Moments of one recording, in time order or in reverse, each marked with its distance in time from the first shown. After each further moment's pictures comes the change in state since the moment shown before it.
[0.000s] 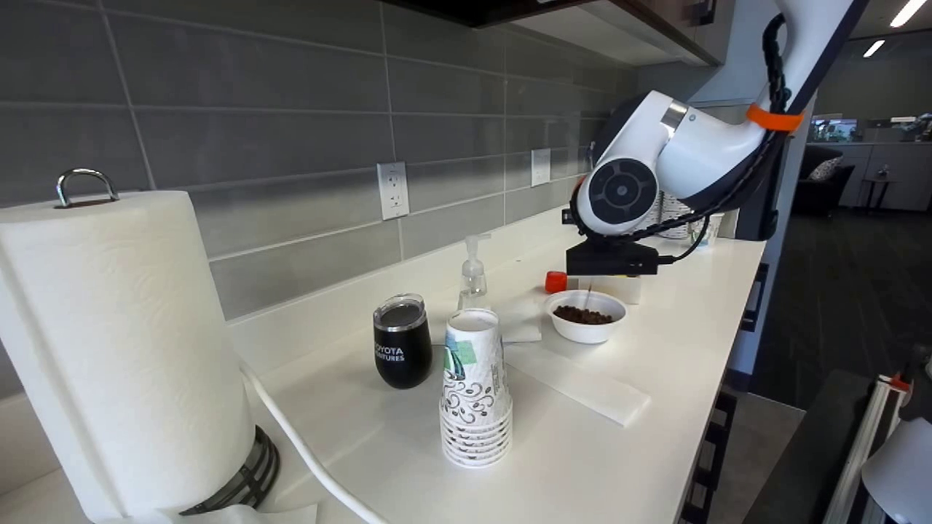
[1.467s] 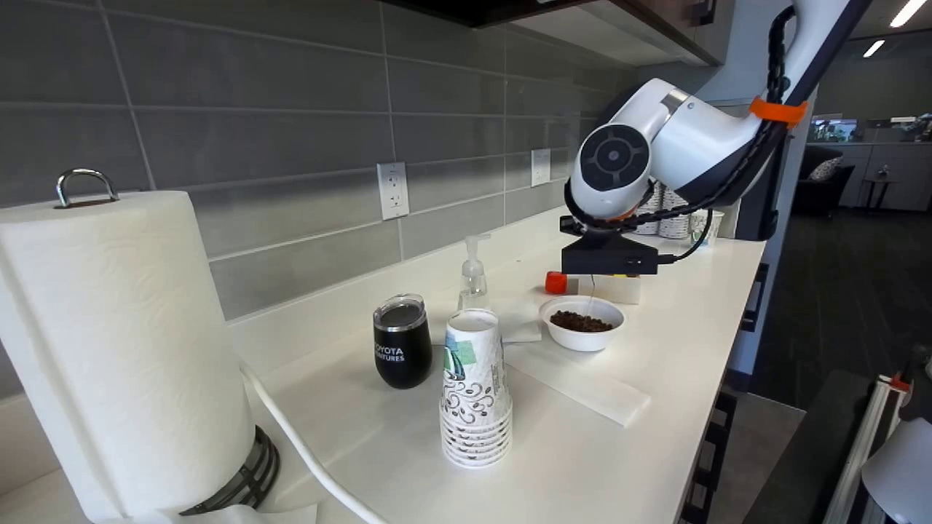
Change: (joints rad) arm -0.005 -0.034 -0.006 0.007 0.169 0.156 -0.118
